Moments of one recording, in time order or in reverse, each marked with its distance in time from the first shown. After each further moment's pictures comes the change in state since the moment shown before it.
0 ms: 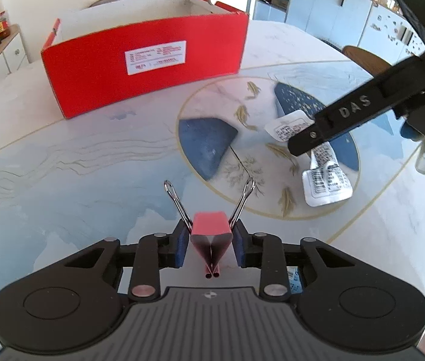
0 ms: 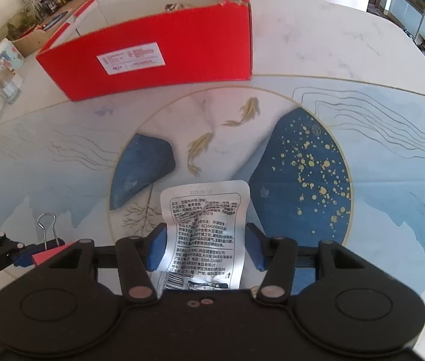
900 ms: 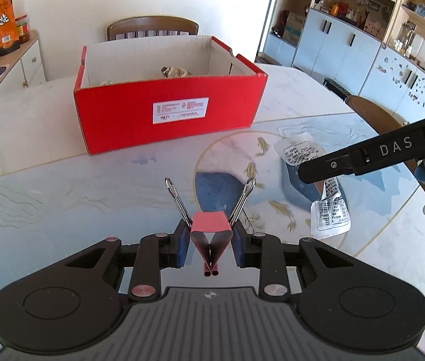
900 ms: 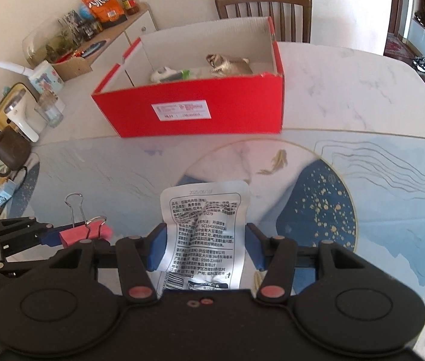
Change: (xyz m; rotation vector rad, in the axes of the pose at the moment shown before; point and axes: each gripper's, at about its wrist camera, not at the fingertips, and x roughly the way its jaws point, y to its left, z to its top) left arm -0.041 0.024 0.033 -0.101 -0.107 -0.021; right arm -0.054 0.020 0.012 -0.016 -0.139 0.085
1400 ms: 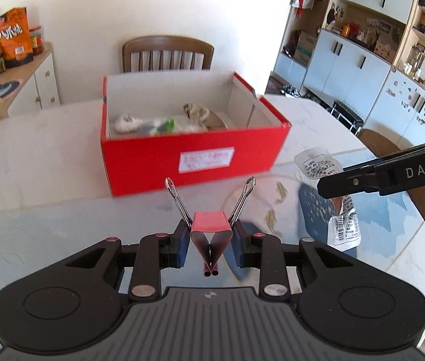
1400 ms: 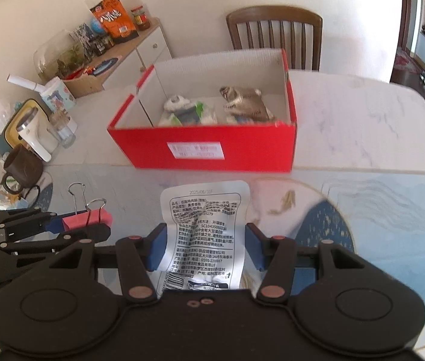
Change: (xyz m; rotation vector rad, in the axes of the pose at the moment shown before) left arm -0.013 0.028 0.051 -0.040 -0.068 0.027; right arm -0.017 0.010 0.041 -0.015 -0.057 0.020
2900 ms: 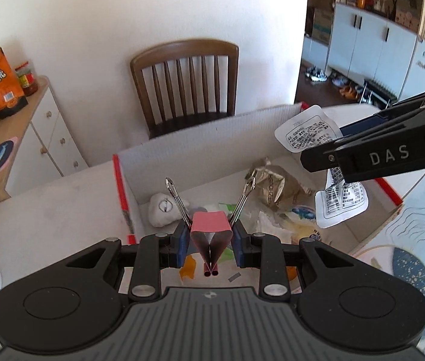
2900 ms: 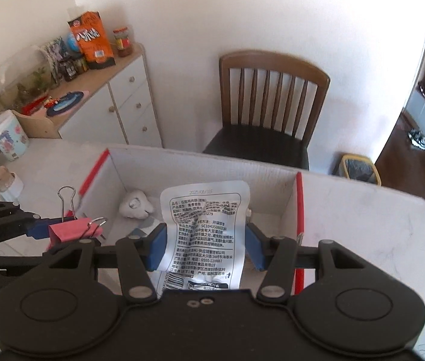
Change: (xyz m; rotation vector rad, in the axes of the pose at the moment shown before) left arm 0.137 0.051 0.141 0.149 0.068 0.135; right arm 0.112 -0.001 0.167 -0.074 -0.095 -0.178
